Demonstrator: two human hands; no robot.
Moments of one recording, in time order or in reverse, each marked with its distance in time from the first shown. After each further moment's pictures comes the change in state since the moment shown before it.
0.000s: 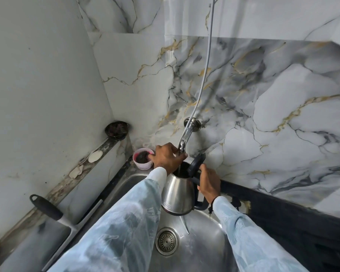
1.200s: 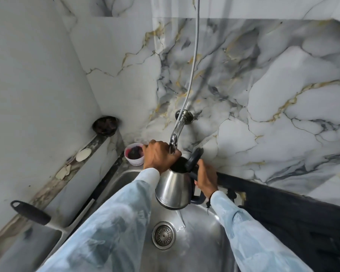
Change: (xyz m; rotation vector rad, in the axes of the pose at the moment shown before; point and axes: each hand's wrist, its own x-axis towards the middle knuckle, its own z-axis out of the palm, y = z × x) left_hand -0.001 -0.003 0.006 0.272 0.133 0.210; right_hand 0.011 0.011 -0.003 0.102 0.038 0.088
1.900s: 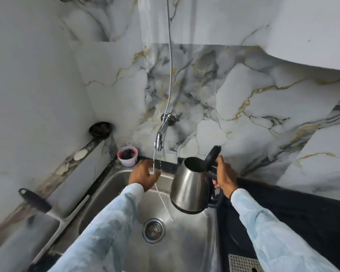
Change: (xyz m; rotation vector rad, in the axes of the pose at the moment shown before) left_hand -0.111 -0.009 -0.022 -0.230 -0.221 -0.118; right_hand -0.063 -0.007 -0.139 -0.074 0.052 0.010
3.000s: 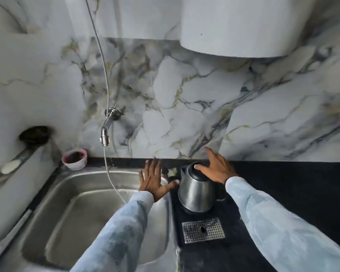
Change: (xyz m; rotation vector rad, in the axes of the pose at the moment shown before) left_hand -0.077 0.092 0.152 0.118 -0.243 0.356; right_hand -0.061 0.043 -0.156 -0.826 0.074 -0.119
